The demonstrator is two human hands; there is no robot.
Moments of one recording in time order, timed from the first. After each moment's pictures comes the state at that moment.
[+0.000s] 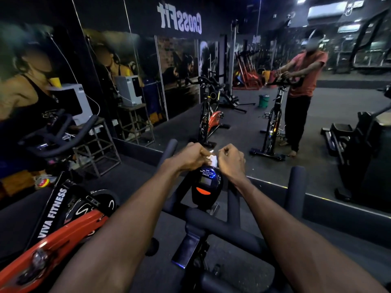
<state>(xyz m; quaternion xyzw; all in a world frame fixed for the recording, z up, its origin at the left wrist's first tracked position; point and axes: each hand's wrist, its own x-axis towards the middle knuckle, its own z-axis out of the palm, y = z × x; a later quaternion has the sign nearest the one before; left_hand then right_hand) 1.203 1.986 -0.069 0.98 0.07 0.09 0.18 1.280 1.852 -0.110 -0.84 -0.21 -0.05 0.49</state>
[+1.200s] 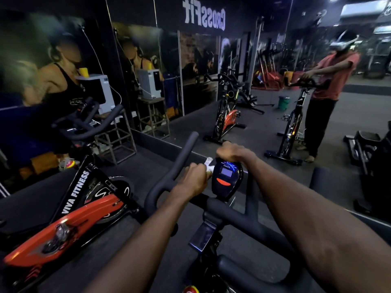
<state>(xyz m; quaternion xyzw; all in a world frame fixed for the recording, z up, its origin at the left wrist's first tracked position) 1.121 1.968 -0.127 0.94 0.28 0.09 0.14 1.250 1.886 -0.058 -0.92 -0.33 0.14 0.18</state>
